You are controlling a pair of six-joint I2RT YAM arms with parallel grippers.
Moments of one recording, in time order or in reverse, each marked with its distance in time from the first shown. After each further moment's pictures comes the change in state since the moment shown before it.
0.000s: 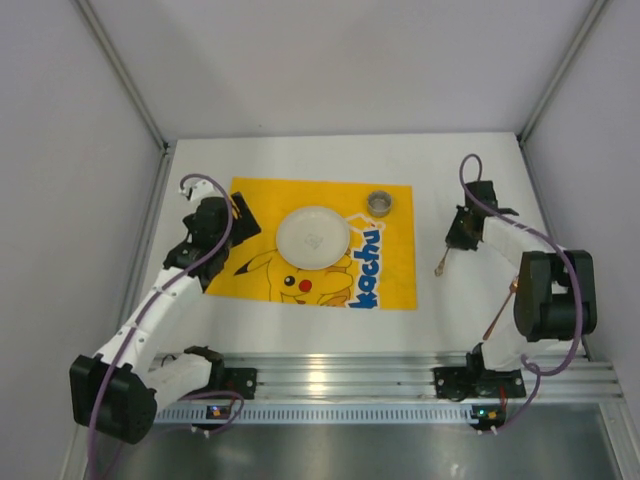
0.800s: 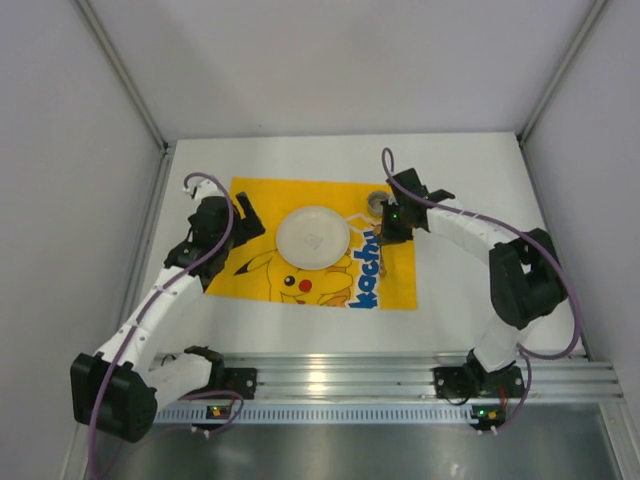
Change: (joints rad) left arm 0.000 0.016 0.000 0.014 0.087 -0.002; right arm 0.449 0.129 0.310 -0.176 -0.143 0.010
